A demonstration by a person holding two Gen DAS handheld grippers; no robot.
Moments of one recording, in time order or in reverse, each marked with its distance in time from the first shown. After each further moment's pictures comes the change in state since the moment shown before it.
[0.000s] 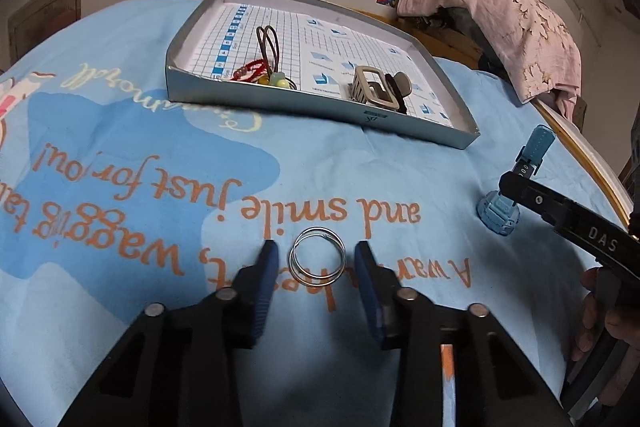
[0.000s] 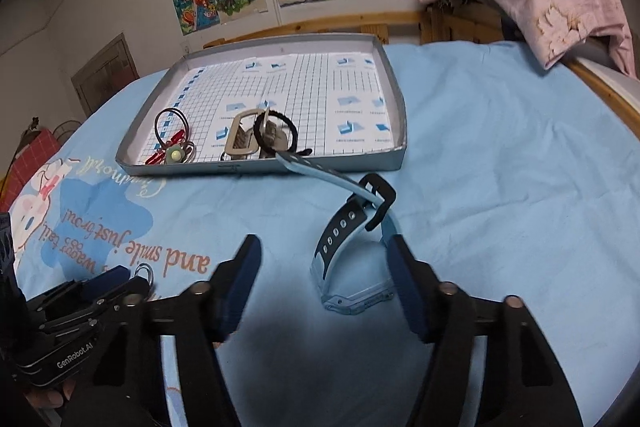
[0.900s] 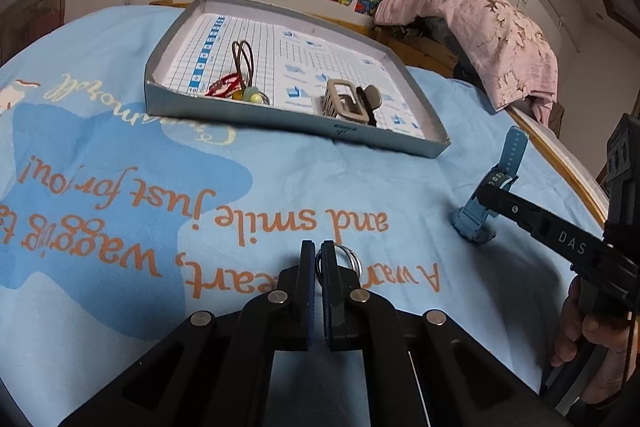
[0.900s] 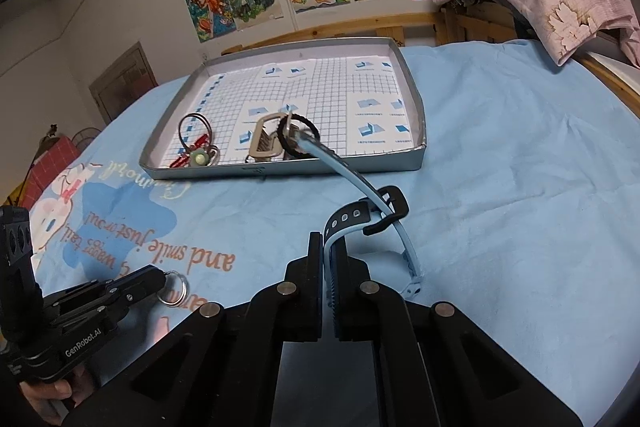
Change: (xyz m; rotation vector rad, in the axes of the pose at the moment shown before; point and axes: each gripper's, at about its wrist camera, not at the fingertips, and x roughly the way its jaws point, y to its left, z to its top) left arm -0.011 -0.004 0.004 0.012 -0.039 -0.099; right arm -0.007 0.001 -0.003 0.009 -0.027 0.088
